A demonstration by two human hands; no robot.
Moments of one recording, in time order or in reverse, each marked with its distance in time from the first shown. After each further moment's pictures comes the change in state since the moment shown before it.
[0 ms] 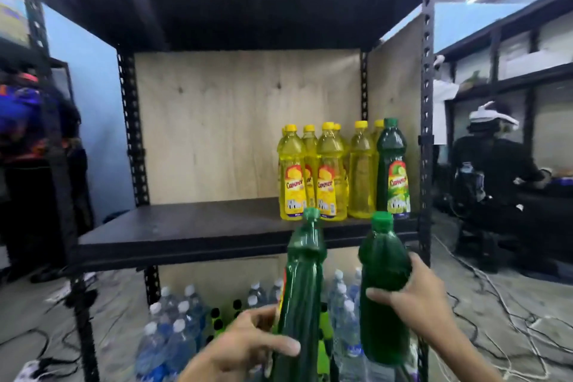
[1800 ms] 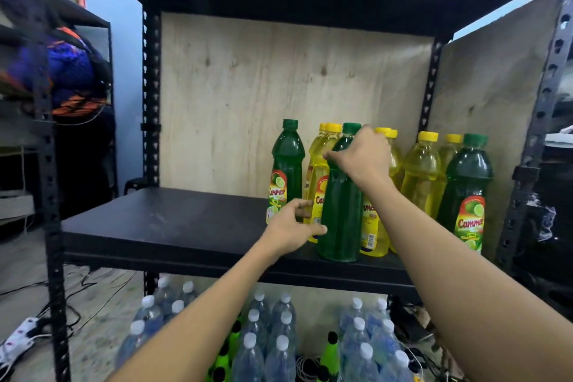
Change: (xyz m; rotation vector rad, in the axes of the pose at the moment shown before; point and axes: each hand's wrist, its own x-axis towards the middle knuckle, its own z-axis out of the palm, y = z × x) left_hand 0.188 0.131 -0.081 0.314 0.496 0.219; right_hand 0.210 -0.232 0.107 -0.322 0.141 -0.347
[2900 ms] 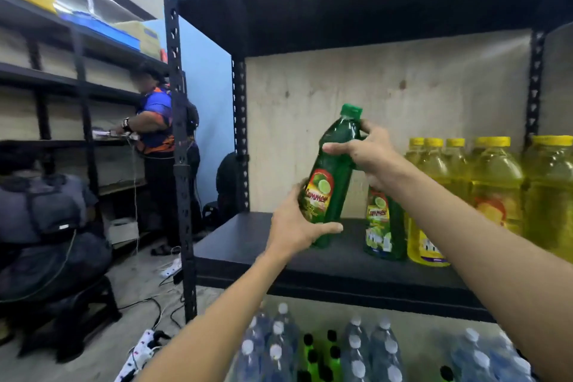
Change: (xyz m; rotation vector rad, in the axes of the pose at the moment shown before) left_hand -0.045 -0.022 -0.175 0.228 0.394 0.205; right_hand -0.037 -0.152 0.047 1.063 -0.424 0.076
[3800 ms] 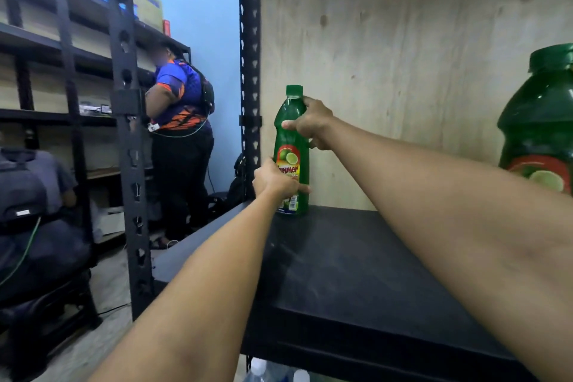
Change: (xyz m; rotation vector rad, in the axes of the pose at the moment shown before) left_hand 0.214 -0.213 -0.002 0.165 0.181 -0.448; right_hand 0.231 0.180 0.194 -0.310 -0.181 0.004
